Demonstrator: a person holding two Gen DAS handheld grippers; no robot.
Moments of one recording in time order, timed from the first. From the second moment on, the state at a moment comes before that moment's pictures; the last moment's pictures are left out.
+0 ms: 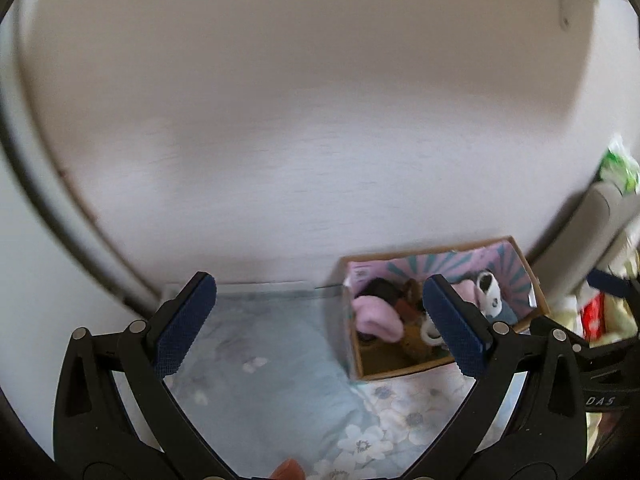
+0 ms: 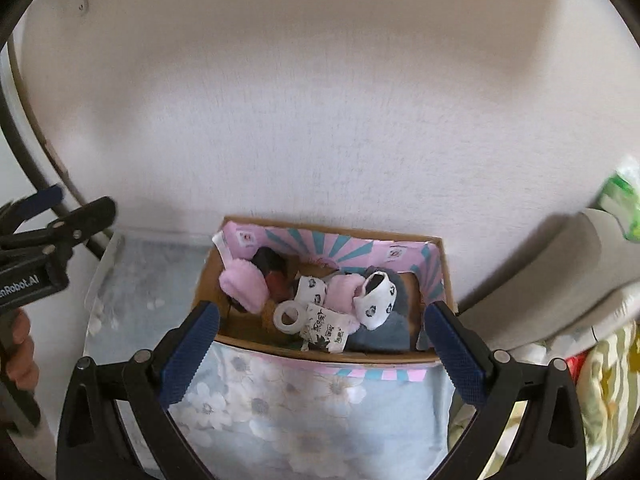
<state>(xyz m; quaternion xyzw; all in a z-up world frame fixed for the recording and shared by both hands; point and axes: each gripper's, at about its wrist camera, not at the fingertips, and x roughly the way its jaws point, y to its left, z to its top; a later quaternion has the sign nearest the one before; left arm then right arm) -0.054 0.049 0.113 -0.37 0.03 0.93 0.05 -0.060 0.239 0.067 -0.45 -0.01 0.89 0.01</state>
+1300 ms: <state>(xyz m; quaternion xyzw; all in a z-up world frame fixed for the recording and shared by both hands) 0.006 0.017 0.097 -0.38 0.01 0.93 0.02 -0.021 0.202 0.052 -0.42 -0.01 0.91 0.04</state>
